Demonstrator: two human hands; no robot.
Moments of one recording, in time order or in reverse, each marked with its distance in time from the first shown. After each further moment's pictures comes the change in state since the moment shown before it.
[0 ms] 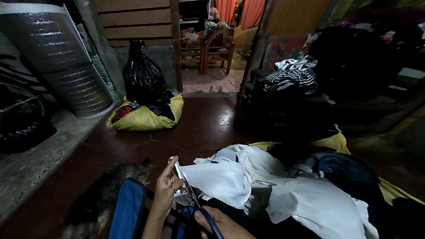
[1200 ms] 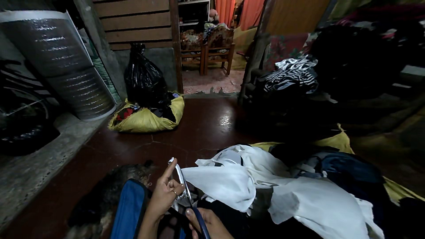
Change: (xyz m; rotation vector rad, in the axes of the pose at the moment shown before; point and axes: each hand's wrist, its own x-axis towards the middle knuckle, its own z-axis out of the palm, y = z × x) left_hand -0.005 0.023 -0.009 0.295 -0.144 -0.069; right_hand 0.016 0.003 0.037 0.158 0.185 0.000
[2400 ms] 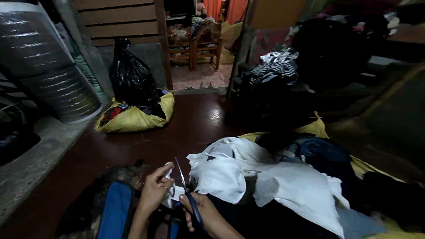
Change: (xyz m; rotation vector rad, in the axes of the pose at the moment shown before) left_hand 0.002 -0.002 0.007 0.297 0.045 0.021; right_hand 0.005 -0.004 -0.018 0.097 0.069 -0.019
